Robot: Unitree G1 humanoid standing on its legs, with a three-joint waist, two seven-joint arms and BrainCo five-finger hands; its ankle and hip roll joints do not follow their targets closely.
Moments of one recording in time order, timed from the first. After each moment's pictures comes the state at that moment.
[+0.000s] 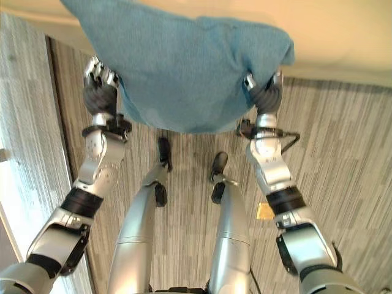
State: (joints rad) left arm -0.60 0.36 -0.27 0.15 -0.76 -0.39 0.37; right arm -0.60 -0.44 0.22 0.20 0.32 -0.28 -0.47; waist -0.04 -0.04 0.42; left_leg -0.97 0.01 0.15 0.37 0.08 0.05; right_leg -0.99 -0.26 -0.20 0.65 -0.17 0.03
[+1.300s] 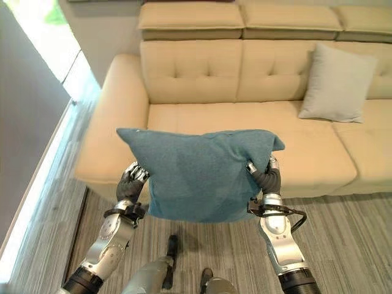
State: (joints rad) left arm -0.01 0.28 -0.37 0.12 -0.75 -0.29 0.21; right arm 0.01 -0.38 0.13 0.05 0.18 -0.23 -0.32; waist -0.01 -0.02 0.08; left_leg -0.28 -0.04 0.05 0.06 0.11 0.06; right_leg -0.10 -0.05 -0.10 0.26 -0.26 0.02
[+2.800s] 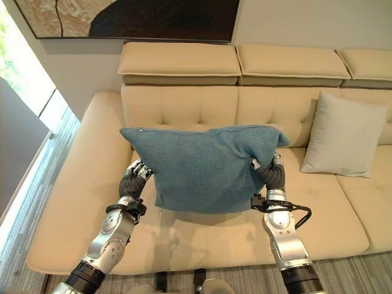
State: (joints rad) left arm -0.10 0.26 -0.34 0.14 -0.75 -0.25 0.20; right arm -0.06 -0.40 0.10 0.05 0.17 -0.19 -0.31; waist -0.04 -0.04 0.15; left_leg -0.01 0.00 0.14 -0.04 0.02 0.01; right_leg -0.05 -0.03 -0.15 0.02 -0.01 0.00
